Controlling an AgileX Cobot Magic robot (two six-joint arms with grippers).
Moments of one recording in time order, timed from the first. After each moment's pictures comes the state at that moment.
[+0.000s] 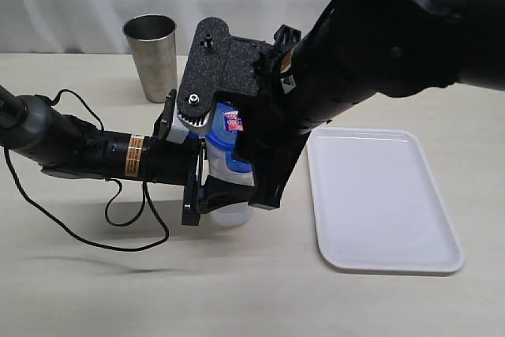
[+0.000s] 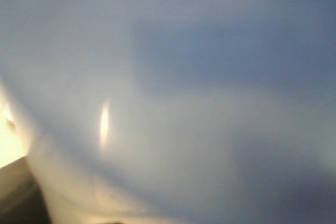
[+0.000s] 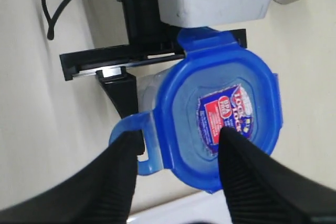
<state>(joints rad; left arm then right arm) -0.30 2.27 -1.06 1.36 -1.23 -0.44 0.80 1.58 -1.23 -0.15 0.73 -0.56</state>
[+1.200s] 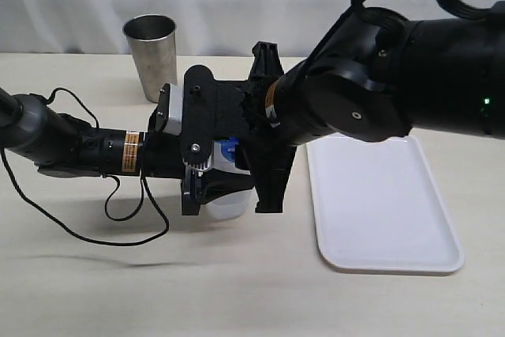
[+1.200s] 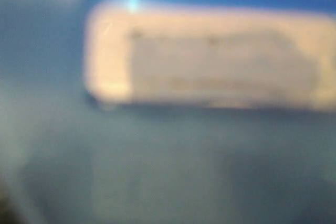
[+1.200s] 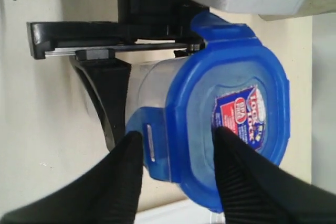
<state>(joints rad) -0.29 2.27 -1.06 1.32 -1.21 -0.47 0.81 1.68 -1.14 -0.36 0.55 -0.59</state>
